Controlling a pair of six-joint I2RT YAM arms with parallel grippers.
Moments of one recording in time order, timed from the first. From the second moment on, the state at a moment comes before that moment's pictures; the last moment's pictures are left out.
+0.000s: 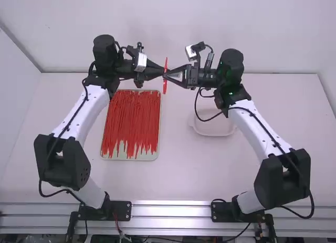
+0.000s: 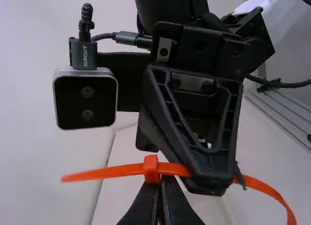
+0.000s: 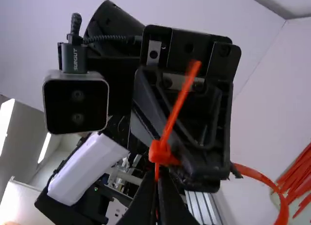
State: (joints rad) left arm -0.12 1.70 1.50 0.11 1.46 0.46; right arm 0.30 1.61 1.30 0.38 -1.23 1.14
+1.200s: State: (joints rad) left arm -0.18 1.70 1.50 0.09 1.54 0.42; right arm 0.21 1.61 1.30 0.48 -1.25 1.22
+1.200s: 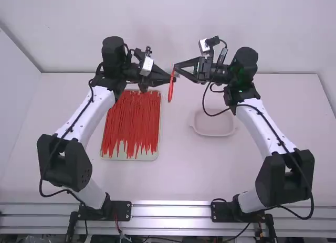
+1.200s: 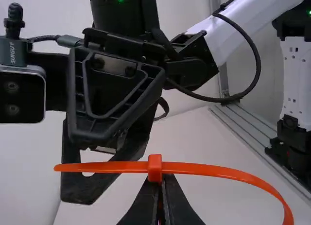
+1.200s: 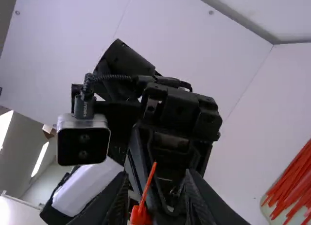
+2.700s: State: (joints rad) left arm -0.19 1.67 1.29 0.07 1.46 0.42; right arm 0.22 1.65 1.29 0.62 -1.32 1.27
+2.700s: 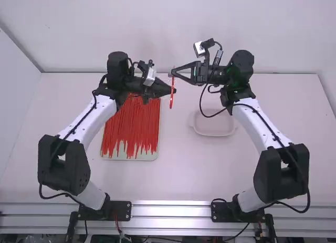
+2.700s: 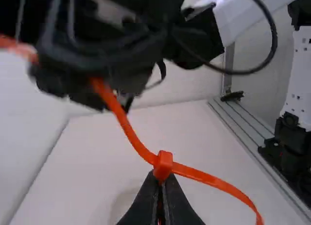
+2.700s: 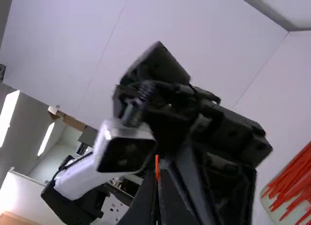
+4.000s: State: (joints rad) left arm -0.19 1.63 1.01 1.22 1.50 -0.44; right arm 0.15 1.64 1.29 0.82 -1.38 1.43
